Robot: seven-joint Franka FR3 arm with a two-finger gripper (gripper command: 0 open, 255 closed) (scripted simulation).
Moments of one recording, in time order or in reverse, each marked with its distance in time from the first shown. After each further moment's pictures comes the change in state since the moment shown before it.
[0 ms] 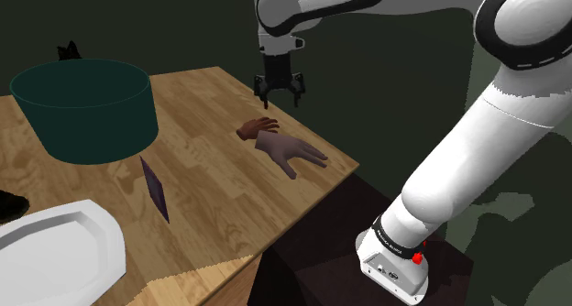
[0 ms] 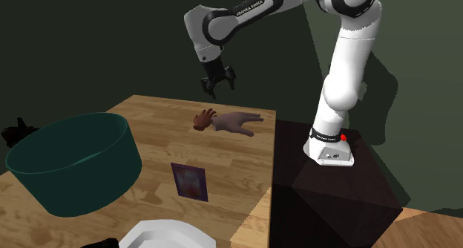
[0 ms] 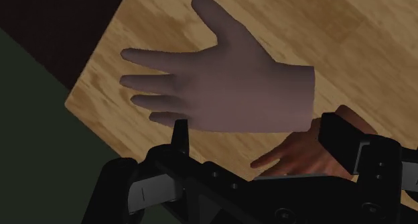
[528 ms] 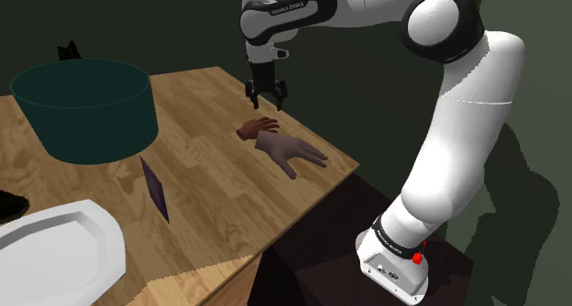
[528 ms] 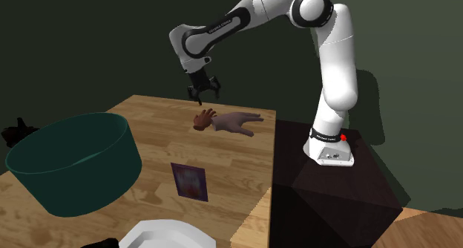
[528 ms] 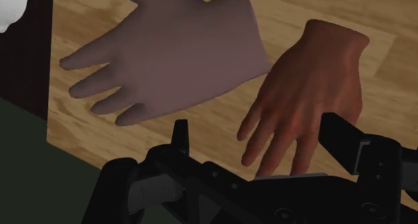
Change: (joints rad) arm -0.003 0.332 -0.054 0.280 -0.037 -0.004 0.325
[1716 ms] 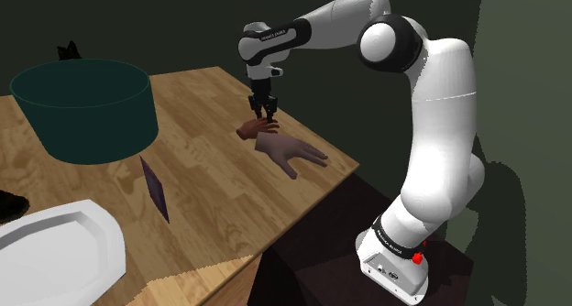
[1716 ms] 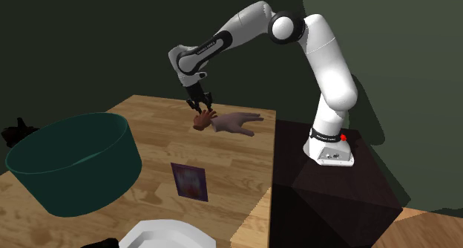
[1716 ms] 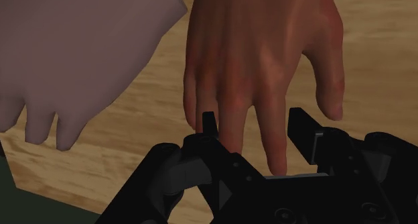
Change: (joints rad) arm -0.009 0.272 -0.077 0.195 0.004 0.052 0.203
